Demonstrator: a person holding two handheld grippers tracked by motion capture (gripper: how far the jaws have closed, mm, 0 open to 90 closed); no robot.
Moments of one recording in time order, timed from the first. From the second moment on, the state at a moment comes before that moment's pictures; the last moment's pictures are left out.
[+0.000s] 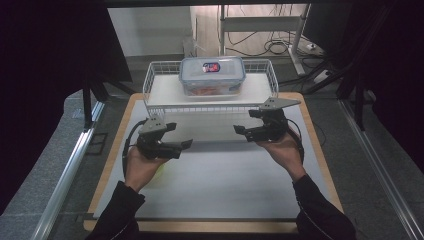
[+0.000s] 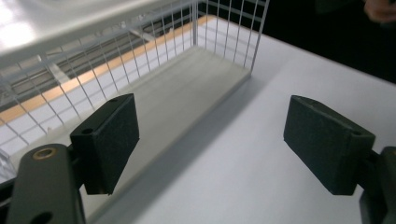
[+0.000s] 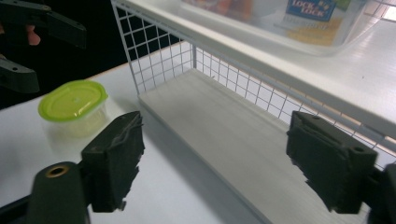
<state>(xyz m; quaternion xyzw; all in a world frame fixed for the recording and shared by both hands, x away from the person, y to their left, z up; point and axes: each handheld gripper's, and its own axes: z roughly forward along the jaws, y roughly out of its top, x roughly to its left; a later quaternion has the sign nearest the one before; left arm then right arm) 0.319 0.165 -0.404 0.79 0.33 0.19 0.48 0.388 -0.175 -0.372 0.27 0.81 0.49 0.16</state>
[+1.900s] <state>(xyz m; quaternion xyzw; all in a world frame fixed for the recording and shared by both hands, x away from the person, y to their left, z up) 0.250 0.151 -0.507 0.83 0.34 0.17 0.39 0.312 -0.202 -0.484 0.26 0.85 0.44 0.12</state>
